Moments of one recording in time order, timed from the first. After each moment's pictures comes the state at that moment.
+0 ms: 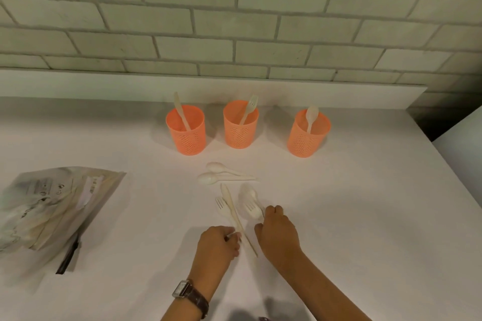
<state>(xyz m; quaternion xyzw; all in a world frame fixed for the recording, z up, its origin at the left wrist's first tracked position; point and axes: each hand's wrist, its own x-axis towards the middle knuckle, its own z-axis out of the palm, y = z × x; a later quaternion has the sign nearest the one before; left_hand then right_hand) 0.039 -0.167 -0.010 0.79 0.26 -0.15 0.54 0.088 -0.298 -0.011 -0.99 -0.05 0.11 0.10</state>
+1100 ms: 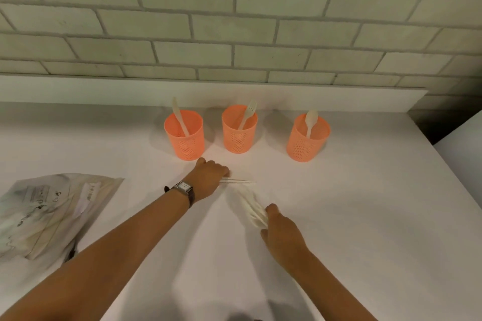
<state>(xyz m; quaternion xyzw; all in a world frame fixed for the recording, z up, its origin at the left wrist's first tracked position) 0.190 -0.095 -0.001 0.98 -0.15 -0.09 0.02 0.101 -0.313 -0.002 -0.97 -0.09 0.15 0.16</state>
